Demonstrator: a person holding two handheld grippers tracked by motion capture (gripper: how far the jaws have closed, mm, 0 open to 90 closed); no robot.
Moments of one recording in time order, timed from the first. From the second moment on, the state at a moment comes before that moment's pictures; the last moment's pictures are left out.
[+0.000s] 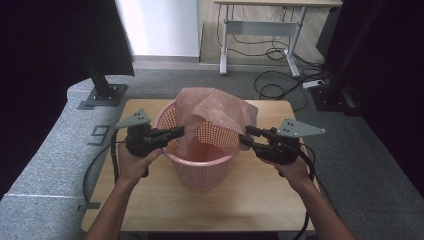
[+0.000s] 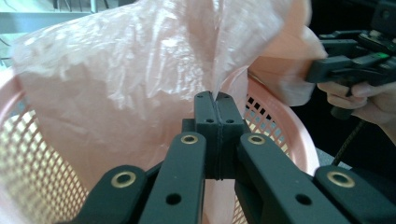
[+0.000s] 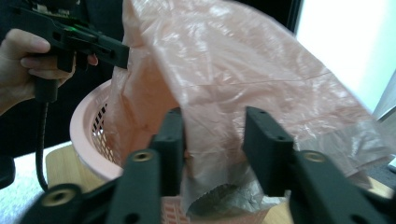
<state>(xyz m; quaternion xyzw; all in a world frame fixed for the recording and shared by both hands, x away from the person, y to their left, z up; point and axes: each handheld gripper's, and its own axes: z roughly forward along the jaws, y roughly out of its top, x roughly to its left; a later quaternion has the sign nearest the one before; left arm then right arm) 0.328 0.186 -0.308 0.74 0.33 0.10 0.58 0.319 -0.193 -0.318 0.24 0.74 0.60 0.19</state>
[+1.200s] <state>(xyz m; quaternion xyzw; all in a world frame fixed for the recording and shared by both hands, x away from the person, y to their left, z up) 0.318 0.221 -0.314 0.73 0.35 0.12 0.57 0.283 -0.213 -0.356 0.23 0.75 0.60 0.15</state>
